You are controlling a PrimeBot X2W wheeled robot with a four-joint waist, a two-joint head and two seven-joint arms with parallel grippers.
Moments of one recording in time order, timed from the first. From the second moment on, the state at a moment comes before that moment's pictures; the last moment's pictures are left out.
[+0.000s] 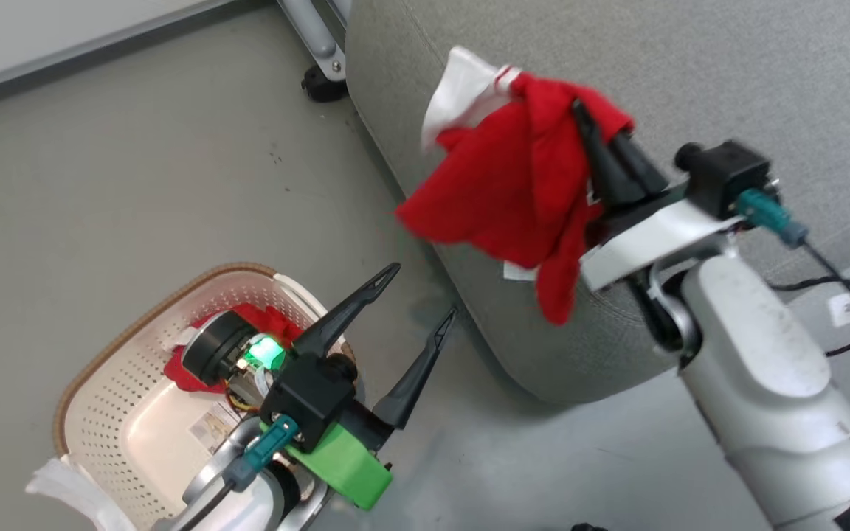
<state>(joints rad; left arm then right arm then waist) -0.27 0.30 -0.61 -0.15 -0.23 -0.10 -0.03 -0.62 -0.14 0.35 0.40 0.36 0.13 -0.26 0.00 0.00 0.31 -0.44</state>
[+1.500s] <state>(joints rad) -0.48 0.28 -0.62 -0.03 -0.21 -0.04 -0.20 -0.51 -0.11 -0.27 0.32 0.17 0.13 -0.26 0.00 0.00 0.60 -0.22</state>
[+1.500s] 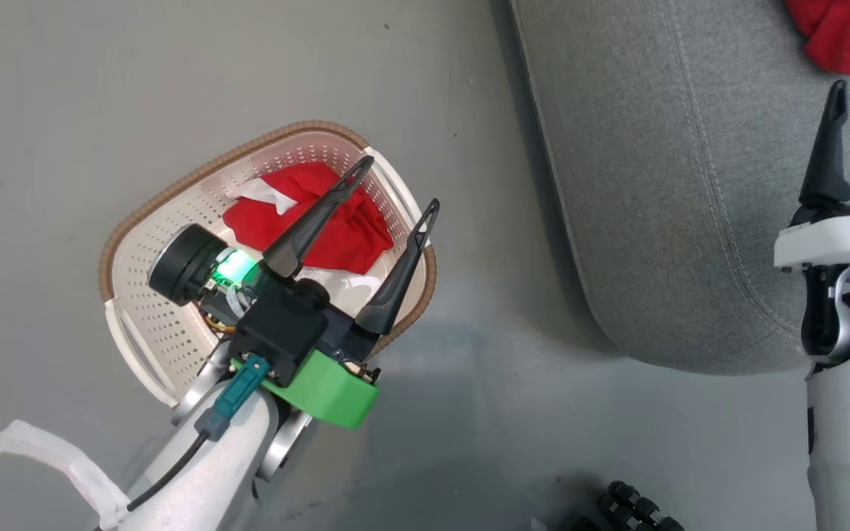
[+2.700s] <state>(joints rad) -0.05 0.13 -0.14 0.03 -0.21 0.03 -0.26 -0.05 -0.05 -0.01 -0.02 0.11 0.13 -0.18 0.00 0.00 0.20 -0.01</state>
